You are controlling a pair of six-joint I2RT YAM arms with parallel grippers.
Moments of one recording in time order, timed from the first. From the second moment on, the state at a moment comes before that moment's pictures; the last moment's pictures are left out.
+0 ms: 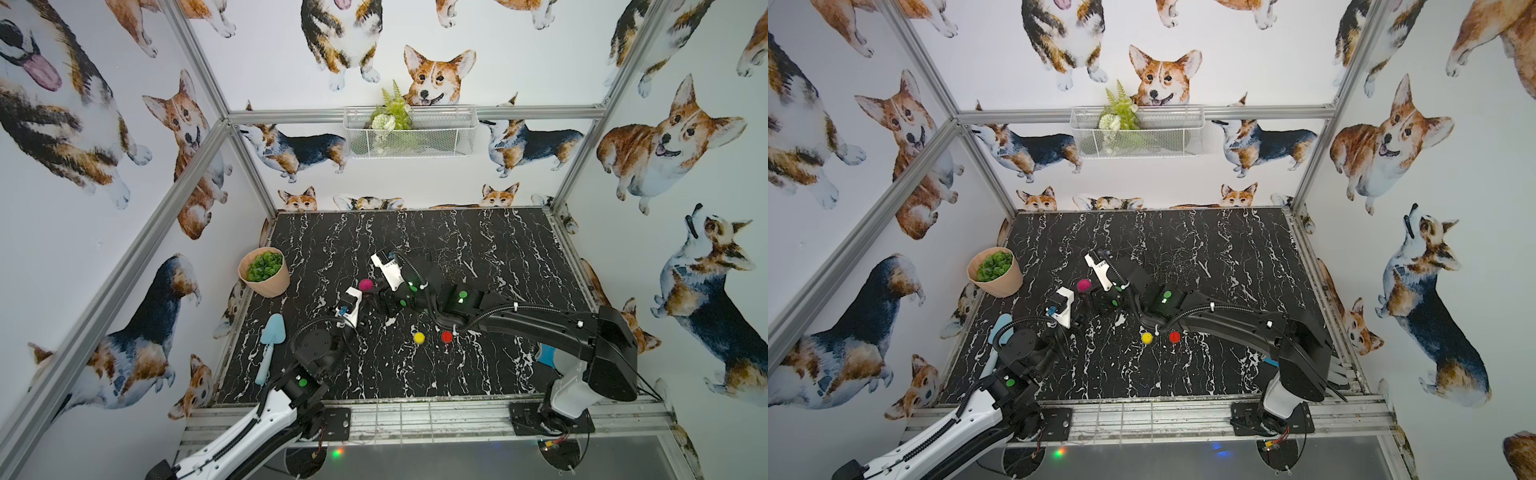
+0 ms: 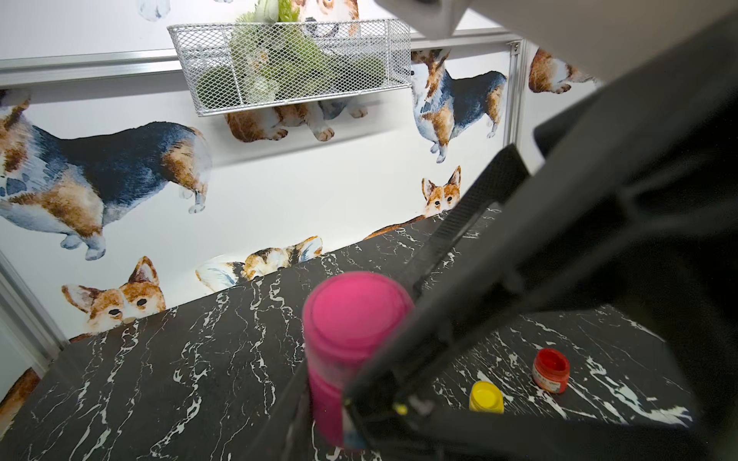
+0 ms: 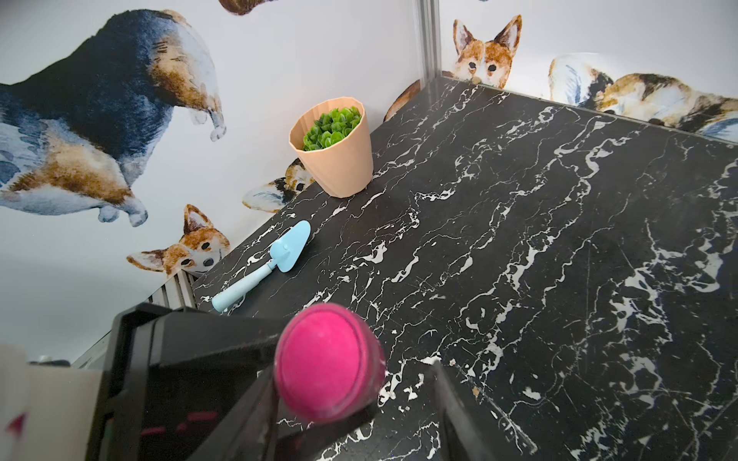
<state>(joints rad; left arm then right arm) -0.72 0.53 0.20 0.41 -0.27 0.13 1.13 1.60 1.30 -0.15 0.01 0.33</state>
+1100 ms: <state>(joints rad) -0.72 0.49 0.27 0.26 0.08 0.04 1.08 1.42 1.33 -0.37 -0.25 -0.07</state>
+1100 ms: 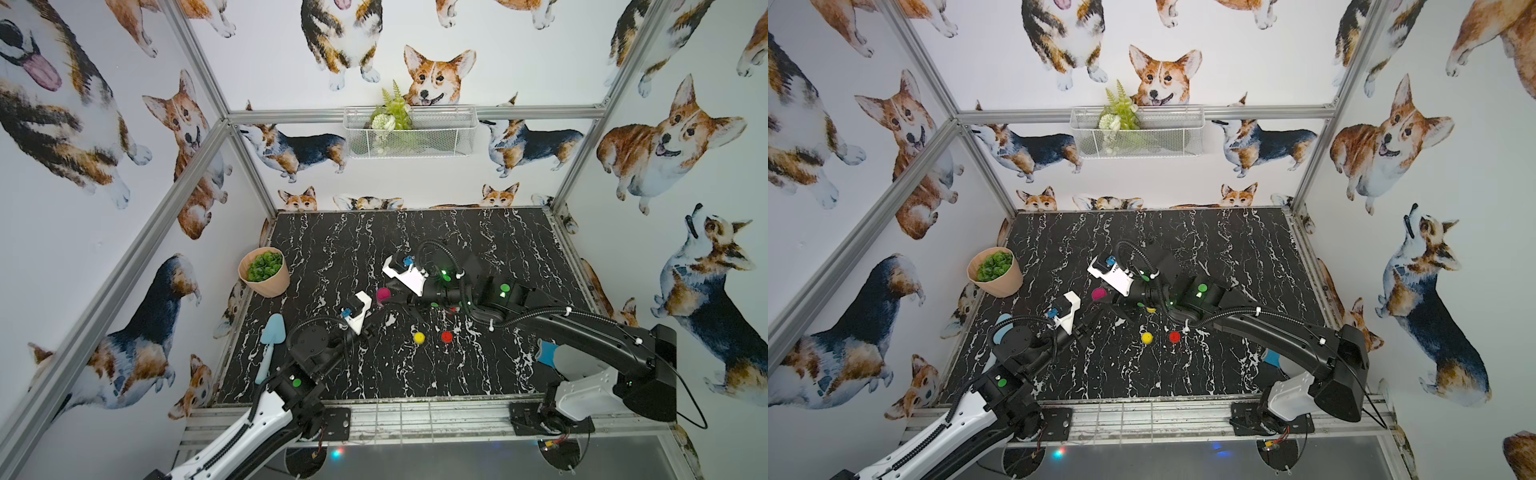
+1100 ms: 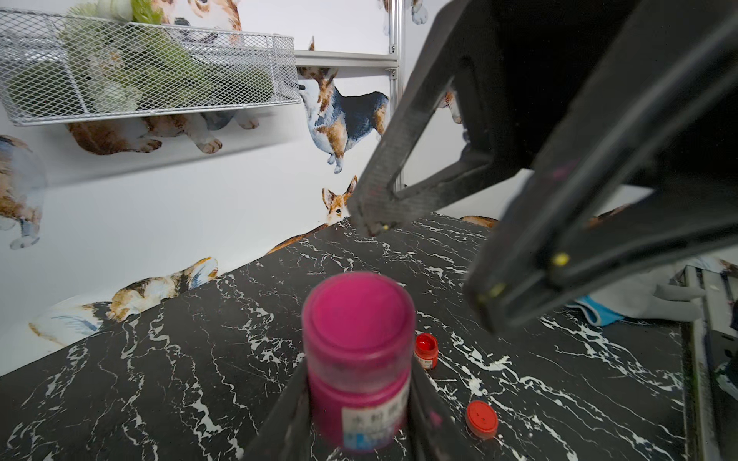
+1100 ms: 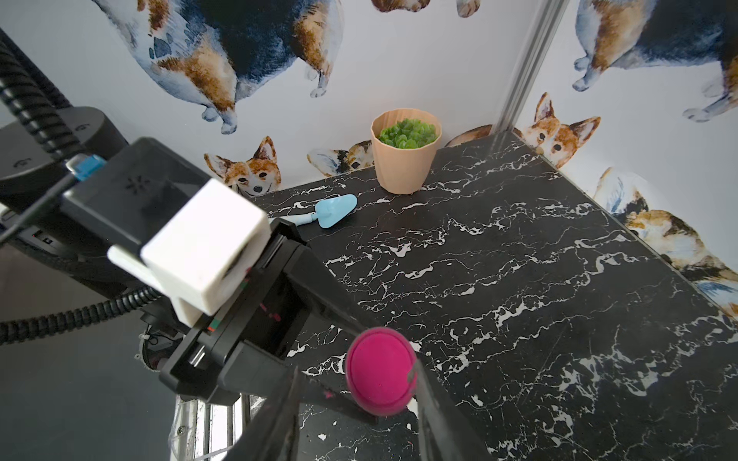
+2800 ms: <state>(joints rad) -0.72 0.48 0.27 0.24 0.09 0.05 1.07 1.48 1.38 -0.39 -0.22 -0.10</state>
